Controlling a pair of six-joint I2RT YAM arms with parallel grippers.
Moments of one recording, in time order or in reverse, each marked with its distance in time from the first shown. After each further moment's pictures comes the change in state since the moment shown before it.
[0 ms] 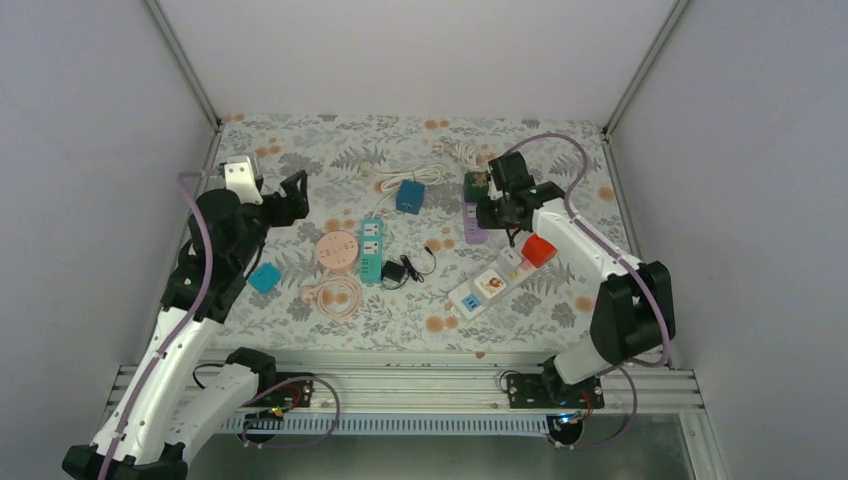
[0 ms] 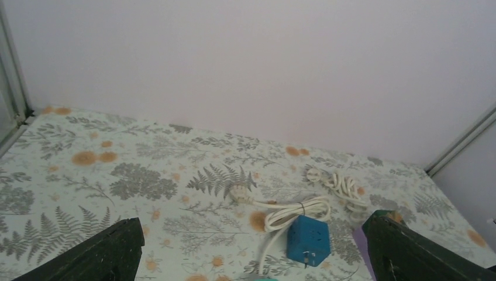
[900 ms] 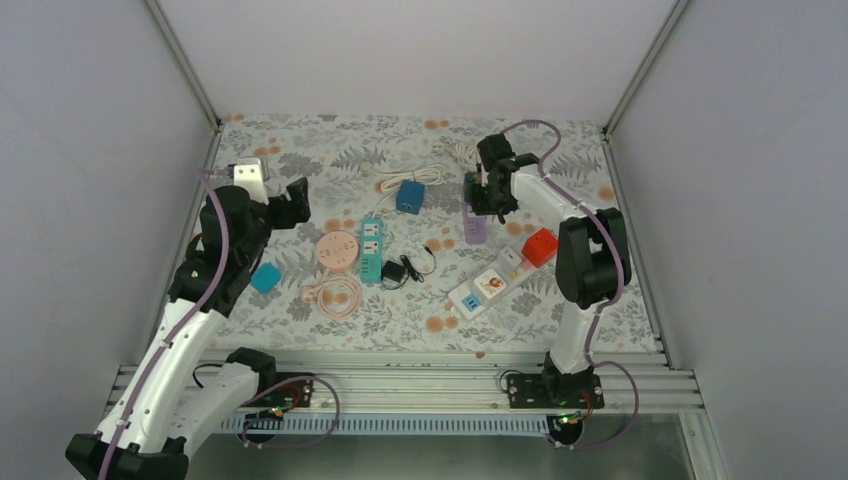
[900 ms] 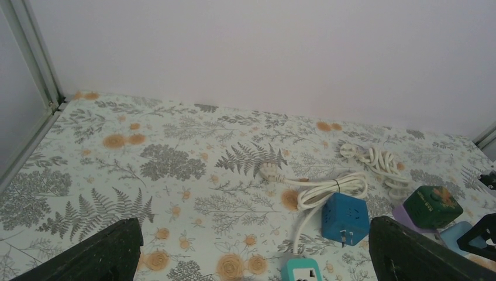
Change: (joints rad) left arm 0.007 0.051 -0.004 -0.049 -0.054 0.082; right arm -0.072 0.396 0.293 -0.119 0.015 -0.083
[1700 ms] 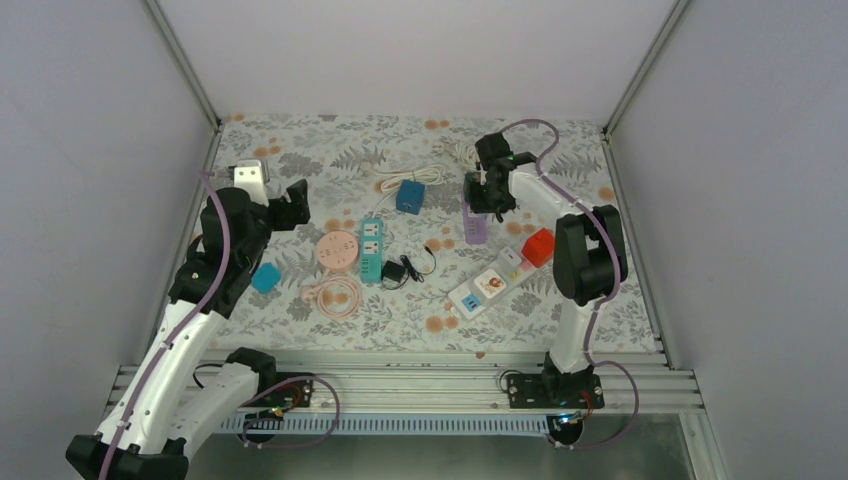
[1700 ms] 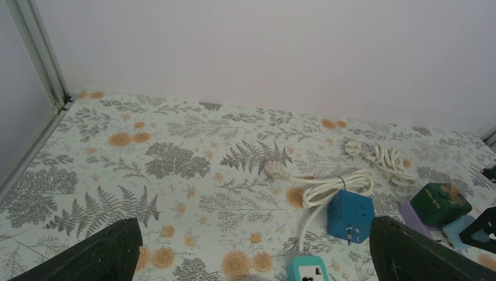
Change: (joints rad) left arm 0.000 -0.011 -0.013 0.000 -0.011 0.011; right arm 0.001 0.031 0.025 0.010 0.011 0.019
